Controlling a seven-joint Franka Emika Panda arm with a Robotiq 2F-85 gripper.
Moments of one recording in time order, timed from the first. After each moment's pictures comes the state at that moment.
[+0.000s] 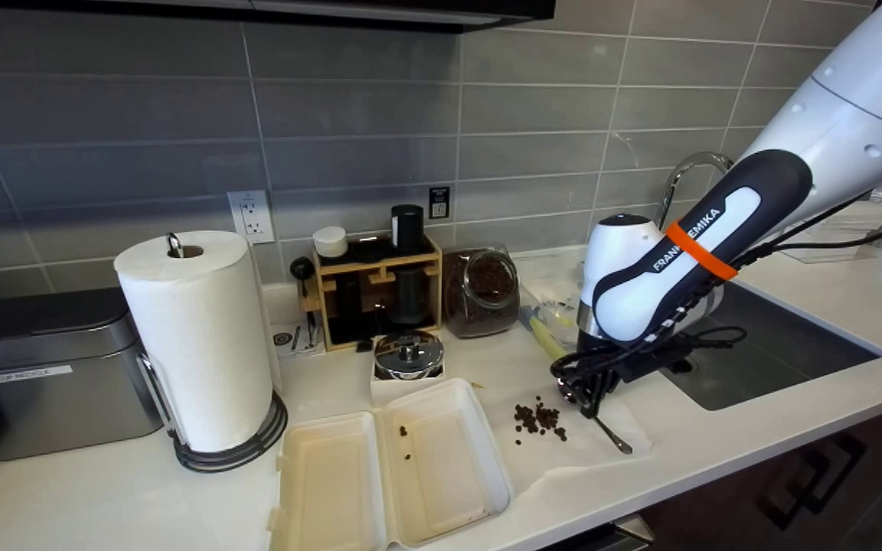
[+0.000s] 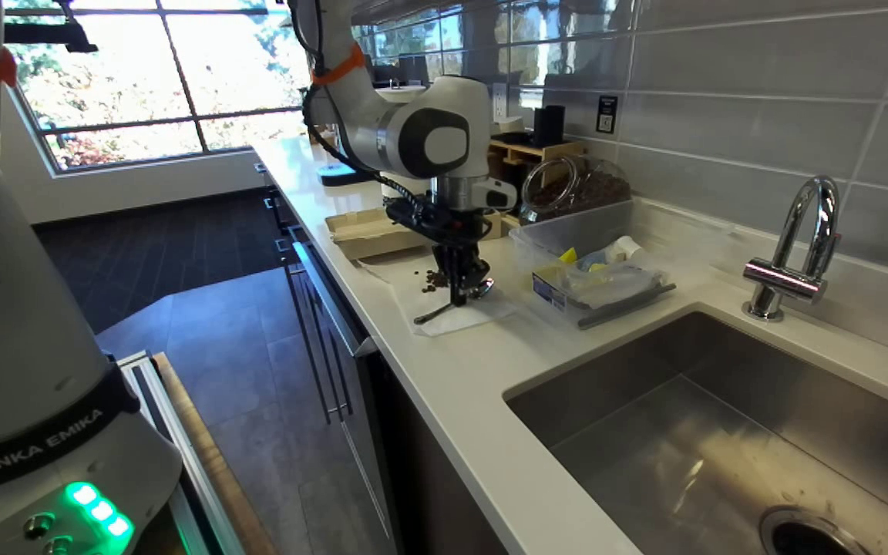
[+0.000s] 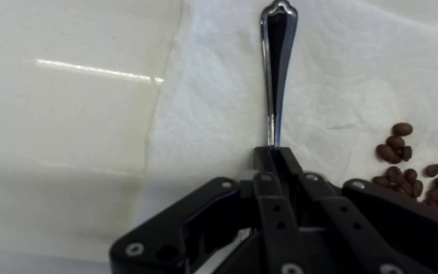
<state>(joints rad) 0.01 0.39 -0.01 -2.31 0.00 2.65 0.11</state>
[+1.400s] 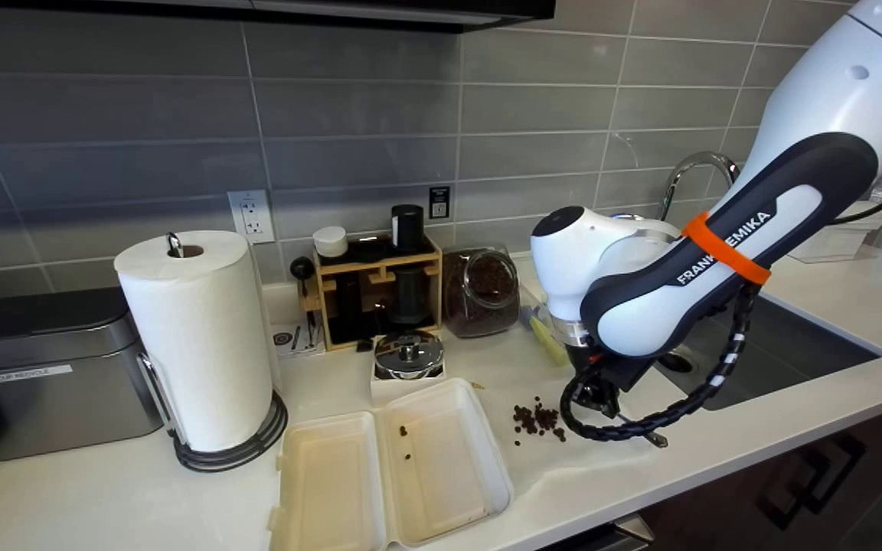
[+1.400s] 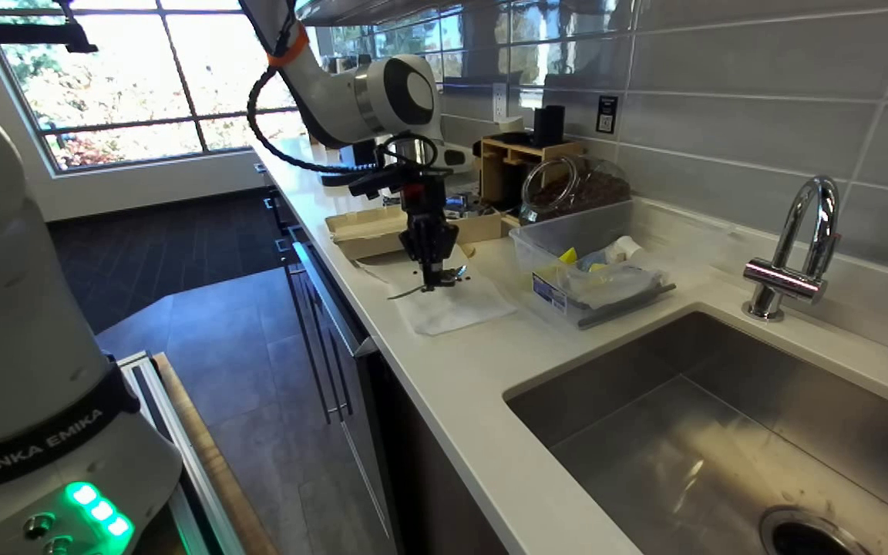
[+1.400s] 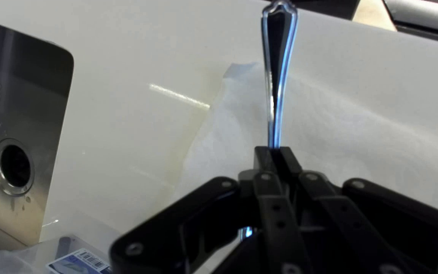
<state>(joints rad) 0.22 0.31 -0.06 -2.25 -0.37 2.26 0.43</state>
